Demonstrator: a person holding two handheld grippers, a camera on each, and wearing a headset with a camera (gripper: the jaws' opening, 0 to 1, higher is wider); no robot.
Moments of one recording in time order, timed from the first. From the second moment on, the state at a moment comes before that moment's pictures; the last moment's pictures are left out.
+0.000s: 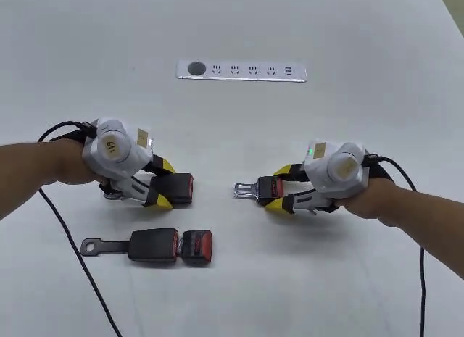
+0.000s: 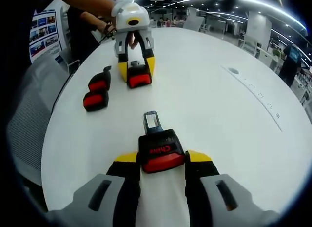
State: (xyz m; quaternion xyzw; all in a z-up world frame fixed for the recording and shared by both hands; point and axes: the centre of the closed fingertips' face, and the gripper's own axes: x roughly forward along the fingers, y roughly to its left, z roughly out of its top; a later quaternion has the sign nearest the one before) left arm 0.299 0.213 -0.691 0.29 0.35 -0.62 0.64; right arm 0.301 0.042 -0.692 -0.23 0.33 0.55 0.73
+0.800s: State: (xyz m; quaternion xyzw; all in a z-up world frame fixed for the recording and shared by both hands) left arm 0.298 0.213 -0.691 0.29 0.35 -0.62 0.64; right arm 0.296 0.011 -0.691 -0.22 0.33 0.54 0.74
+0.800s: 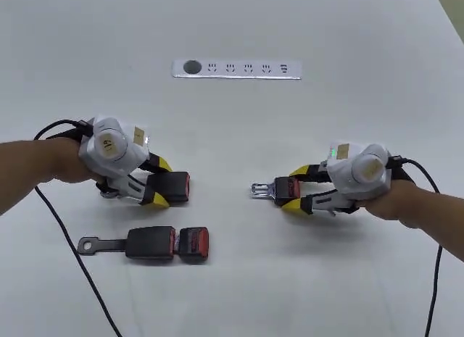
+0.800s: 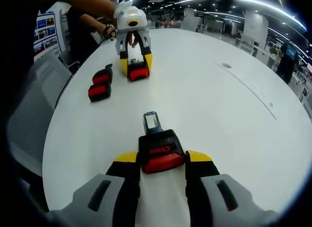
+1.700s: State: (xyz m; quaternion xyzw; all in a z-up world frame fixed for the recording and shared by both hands) left arm 0.317 0.222 -0.667 0.15 0.37 -0.48 0.78; right arm 0.321 0.012 -0.664 -0.13 0.30 0.39 0.86
